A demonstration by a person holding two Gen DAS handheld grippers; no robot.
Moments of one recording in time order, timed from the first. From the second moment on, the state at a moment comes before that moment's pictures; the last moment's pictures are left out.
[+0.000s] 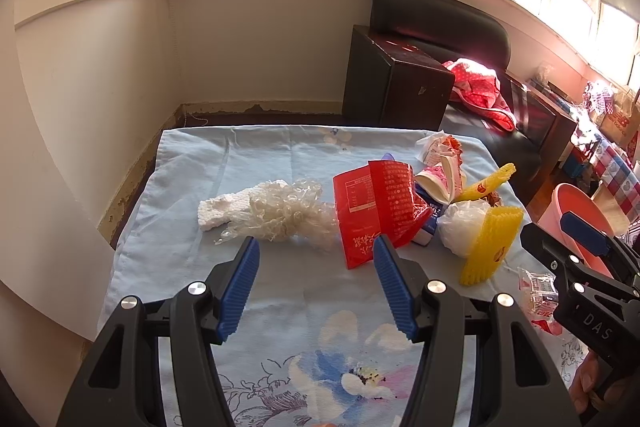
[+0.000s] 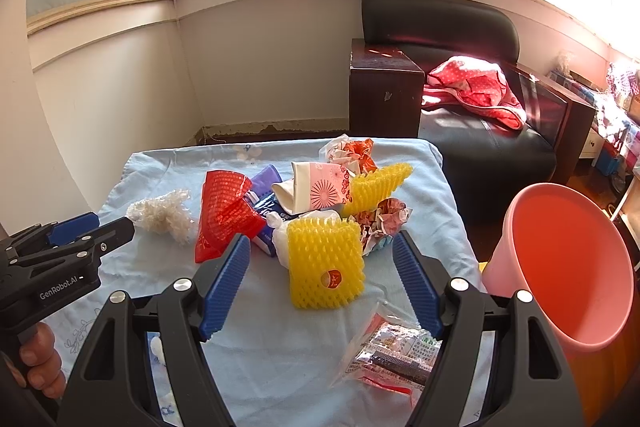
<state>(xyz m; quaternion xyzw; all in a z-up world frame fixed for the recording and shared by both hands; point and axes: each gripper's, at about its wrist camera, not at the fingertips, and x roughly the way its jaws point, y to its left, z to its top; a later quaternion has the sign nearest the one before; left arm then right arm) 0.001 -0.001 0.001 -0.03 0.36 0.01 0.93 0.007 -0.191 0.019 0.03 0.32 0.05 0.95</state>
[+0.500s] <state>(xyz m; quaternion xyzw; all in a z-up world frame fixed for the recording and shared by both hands) -0.005 -0.011 0.008 -0.04 0.35 0.00 0.93 0.004 -0.191 0.022 0.03 0.31 0.04 0.95</state>
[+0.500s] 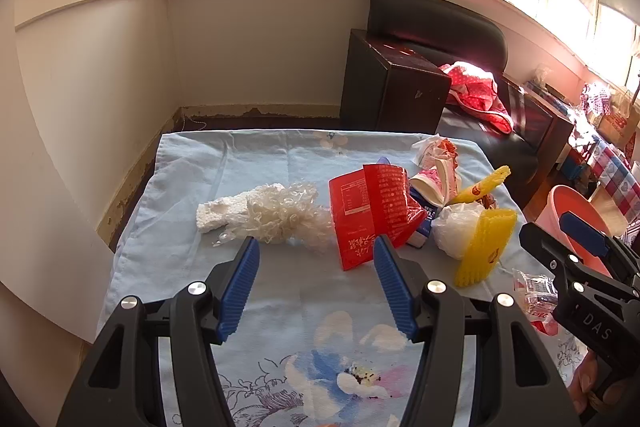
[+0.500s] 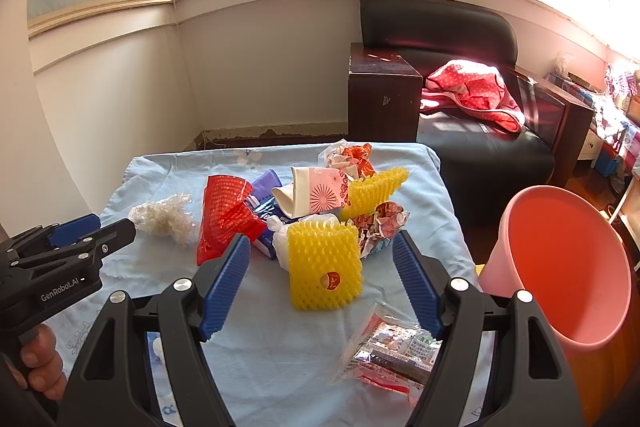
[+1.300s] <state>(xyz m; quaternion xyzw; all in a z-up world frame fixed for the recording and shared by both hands) -0.012 -0.008 0.011 -0.04 0.34 0.00 0.94 0.000 -0.196 0.025 0.03 0.31 0.04 0.95</state>
